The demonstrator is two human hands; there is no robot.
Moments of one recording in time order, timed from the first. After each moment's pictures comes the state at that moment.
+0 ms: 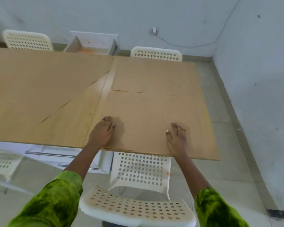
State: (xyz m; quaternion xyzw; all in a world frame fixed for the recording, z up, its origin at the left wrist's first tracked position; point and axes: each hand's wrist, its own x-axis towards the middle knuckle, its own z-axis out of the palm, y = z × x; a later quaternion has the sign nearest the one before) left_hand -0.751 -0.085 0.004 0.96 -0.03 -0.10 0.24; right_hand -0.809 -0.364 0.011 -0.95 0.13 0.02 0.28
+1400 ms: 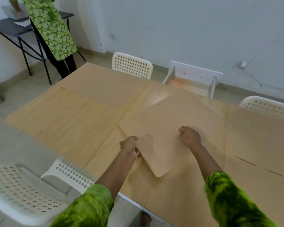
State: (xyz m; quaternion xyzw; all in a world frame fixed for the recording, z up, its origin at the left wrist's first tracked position) left_hand -0.596 0.273 0.034 0.42 0.49 -0.03 0.76; right_hand -0.497 0.066 0.029 -0.97 -0.02 0.15 0.21
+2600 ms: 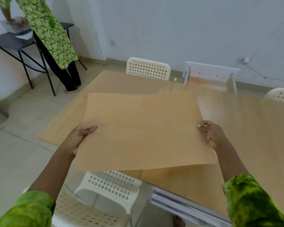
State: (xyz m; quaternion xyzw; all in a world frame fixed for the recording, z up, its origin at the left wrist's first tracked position) left_hand -0.667 0.622 0.094 0.56 0.22 -0.04 0.80; right_hand -0.543 0.190 0.055 -0.65 0.18 0.14 0.73
